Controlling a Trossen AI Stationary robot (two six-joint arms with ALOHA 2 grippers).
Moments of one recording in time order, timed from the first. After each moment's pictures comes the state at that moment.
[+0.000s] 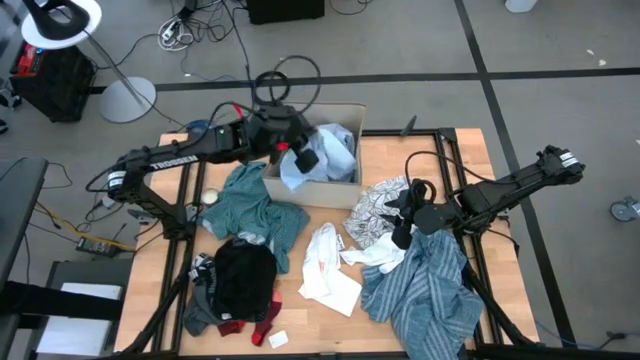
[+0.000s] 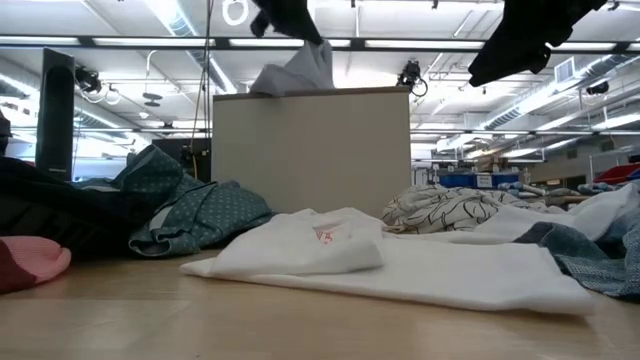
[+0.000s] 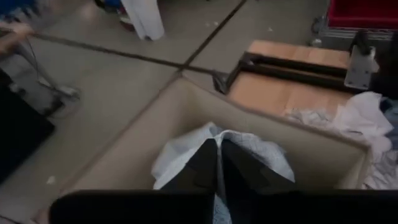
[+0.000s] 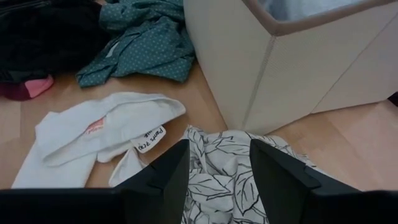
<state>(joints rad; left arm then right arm) 0.25 1.49 1.52 -0.49 -0.37 0.00 0.38 0.99 0.81 -0.60 0.61 0.56</state>
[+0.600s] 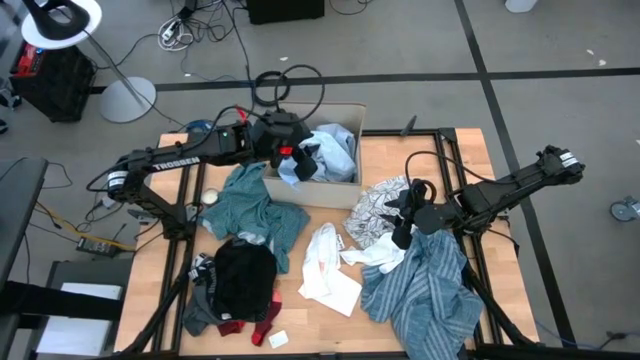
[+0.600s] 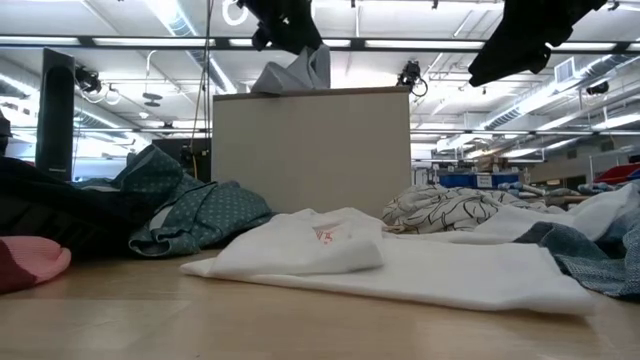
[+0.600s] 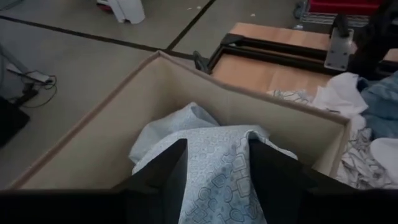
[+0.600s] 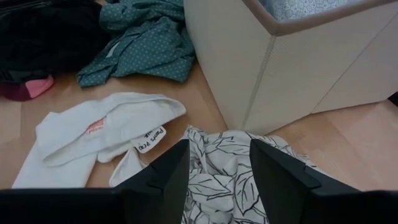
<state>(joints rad) 0.25 1.49 1.48 -0.51 -0.29 -0.03 0.38 0.99 0.81 -0.60 0.61 0.56</state>
